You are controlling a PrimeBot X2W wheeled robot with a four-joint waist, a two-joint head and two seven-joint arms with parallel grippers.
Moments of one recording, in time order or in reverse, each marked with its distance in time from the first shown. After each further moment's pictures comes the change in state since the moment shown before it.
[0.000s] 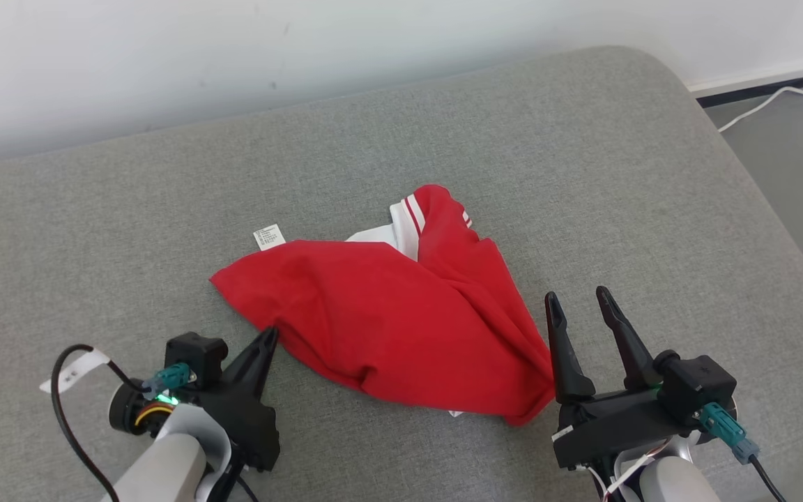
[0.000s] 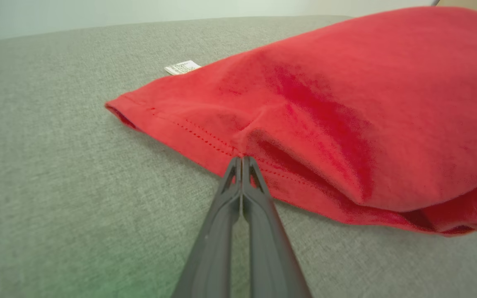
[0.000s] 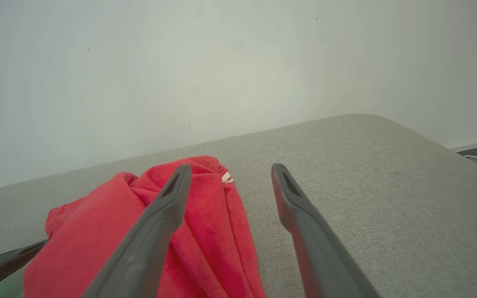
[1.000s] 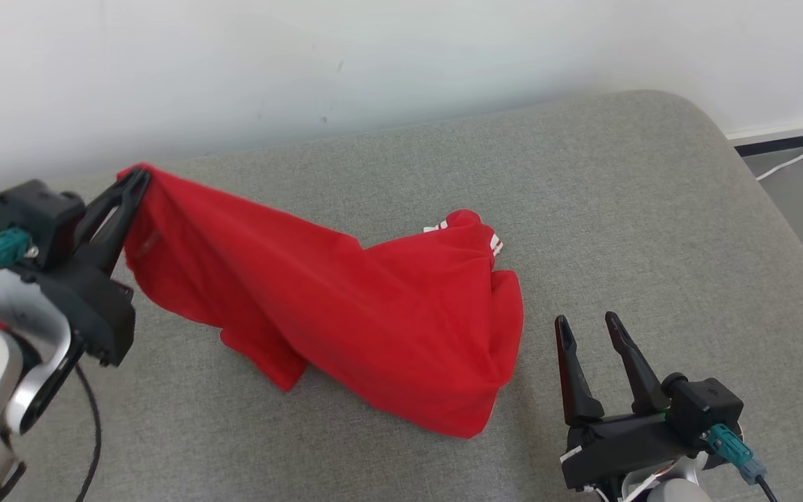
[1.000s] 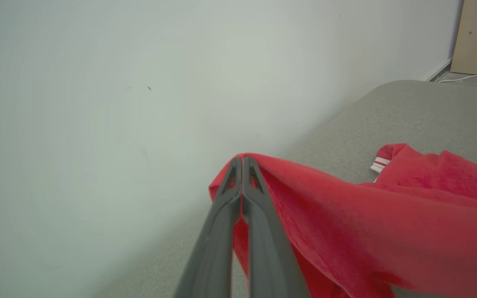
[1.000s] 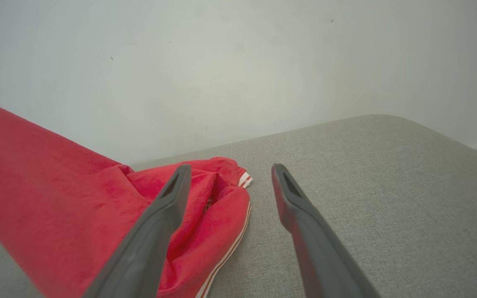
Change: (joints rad) left arm -0.120 0.463 0.071 -0.696 0.085 0.065 0.349; right arm 0.052 0.000 -0.017 0.003 0.016 0.000 -0.003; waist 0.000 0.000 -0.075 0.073
